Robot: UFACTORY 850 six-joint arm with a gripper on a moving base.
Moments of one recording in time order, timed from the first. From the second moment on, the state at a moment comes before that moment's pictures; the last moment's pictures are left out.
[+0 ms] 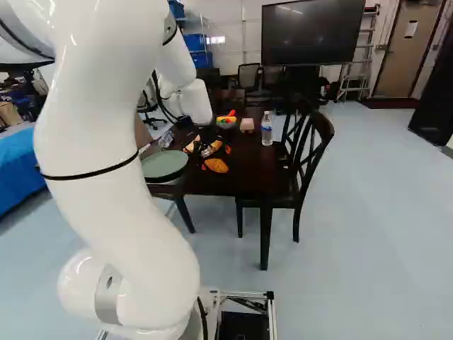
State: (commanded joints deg) arm -1.0 -13.5 -57.1 -6.0 -27.5 -38.1
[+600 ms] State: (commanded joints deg) arm -1.0 -13.5 -57.1 -4.9 -27.5 -38.1
